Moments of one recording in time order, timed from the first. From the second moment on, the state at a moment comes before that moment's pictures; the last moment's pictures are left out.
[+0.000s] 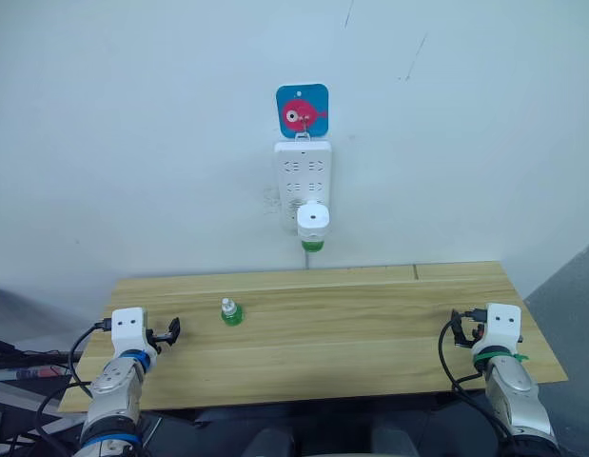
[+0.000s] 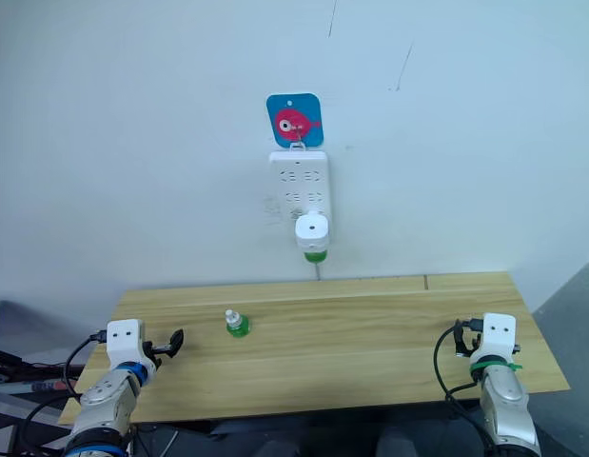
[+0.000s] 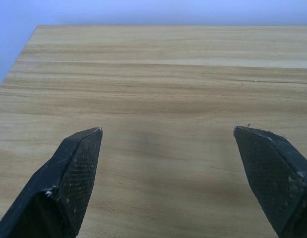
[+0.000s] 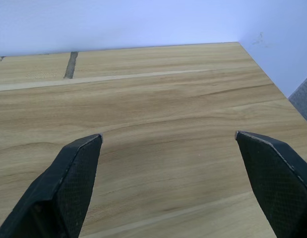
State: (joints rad) left arm -0.16 0.45 0.32 0.86 -0.20 -0.11 -0.32; right arm 0.03 -0.27 -0.27 0.35 0.11 0.02 0.11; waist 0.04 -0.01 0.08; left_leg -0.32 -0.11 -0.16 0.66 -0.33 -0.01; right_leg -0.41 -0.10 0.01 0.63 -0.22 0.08
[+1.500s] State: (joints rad) left arm -0.55 0.50 0.07 0.22 -0.43 0.29 -0.82; right arm -0.58 -0.43 0.04 -0.53 0.61 0.91 0.45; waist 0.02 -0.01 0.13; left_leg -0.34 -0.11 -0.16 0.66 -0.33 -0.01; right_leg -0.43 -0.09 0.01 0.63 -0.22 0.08
